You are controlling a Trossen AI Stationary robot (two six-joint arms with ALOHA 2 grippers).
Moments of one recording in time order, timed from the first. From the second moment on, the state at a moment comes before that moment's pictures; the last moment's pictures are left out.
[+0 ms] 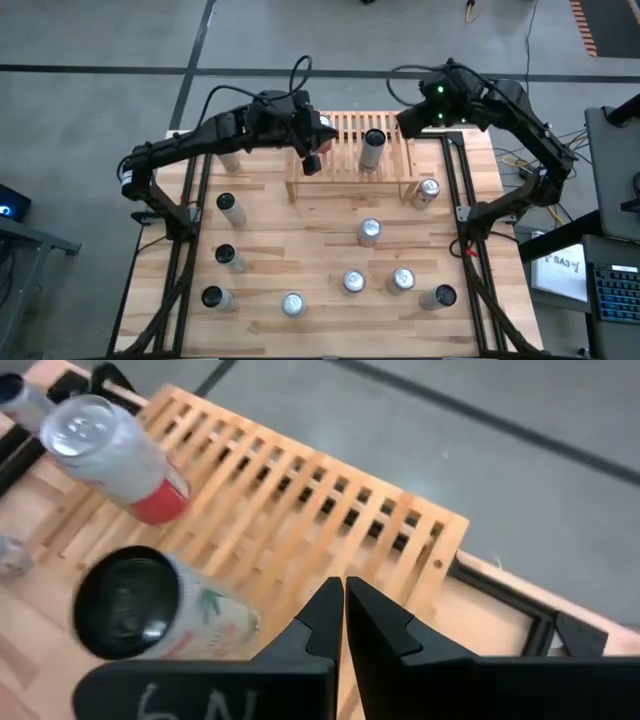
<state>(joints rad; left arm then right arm) 0.25 1.61 1.81 -0.56 -0.06 0.25 -0.55 1.41 1.93 -1.38 0.22 0.42</state>
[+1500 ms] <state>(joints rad) 0.15 1.81 1.82 -0.41 -0.10 -0.19 -0.71 1.28 1.39 -0.83 -0.27 0.24</state>
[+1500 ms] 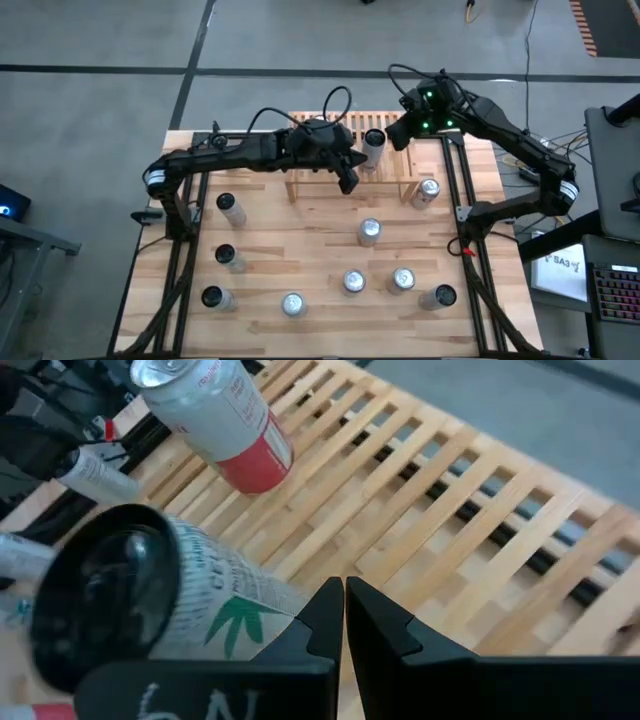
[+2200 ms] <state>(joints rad) 0.16 1.83 1.82 -0.38 -0.18 -0.17 -0.64 1.24 1.38 -0.82 -0.33 0.29</state>
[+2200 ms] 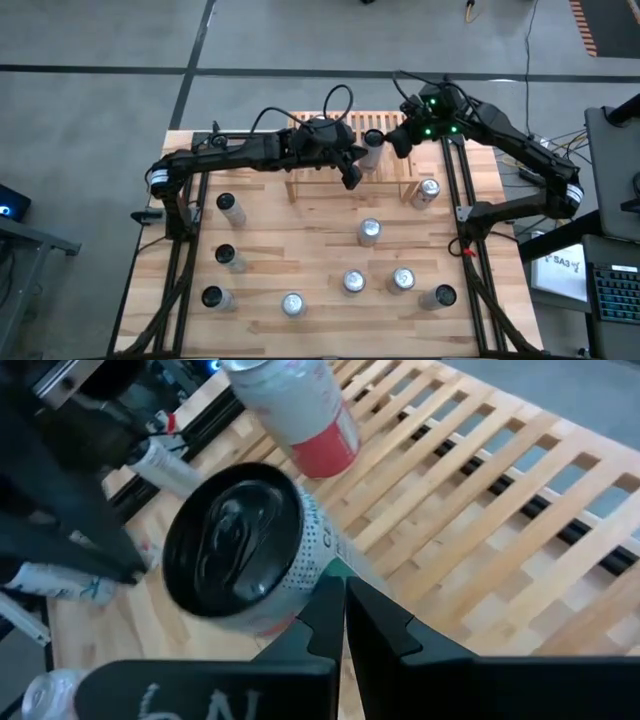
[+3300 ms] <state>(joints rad) 0.16 1.81 1.82 -0.54 -0.18 -0.11 -0.56 1.25 1.38 -0.85 -0.10 0.27</state>
